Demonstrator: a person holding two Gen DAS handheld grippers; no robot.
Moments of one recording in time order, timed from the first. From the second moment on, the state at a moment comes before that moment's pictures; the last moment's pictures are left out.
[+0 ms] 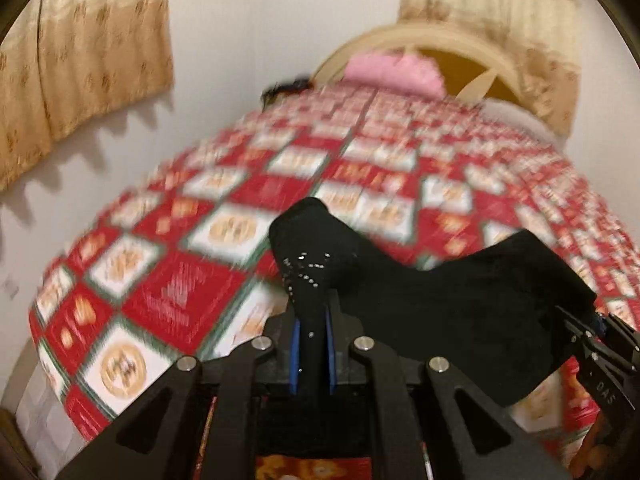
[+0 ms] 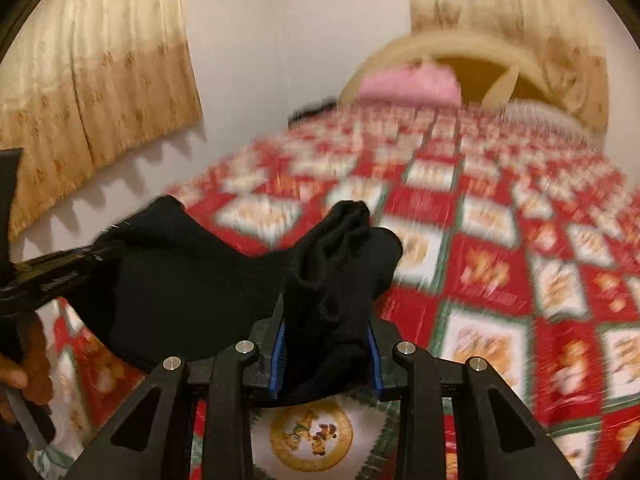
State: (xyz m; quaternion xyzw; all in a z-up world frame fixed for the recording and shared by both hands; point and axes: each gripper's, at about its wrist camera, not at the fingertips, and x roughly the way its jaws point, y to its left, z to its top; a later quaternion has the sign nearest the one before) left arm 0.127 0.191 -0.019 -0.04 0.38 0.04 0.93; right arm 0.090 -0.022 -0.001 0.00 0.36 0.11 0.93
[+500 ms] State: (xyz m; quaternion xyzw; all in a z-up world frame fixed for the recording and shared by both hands) left arm 0.094 0.248 -0.047 -0.13 0.42 0.08 0.89; right arm 0.035 -0.086 0.015 0.12 0.33 0.04 0.94
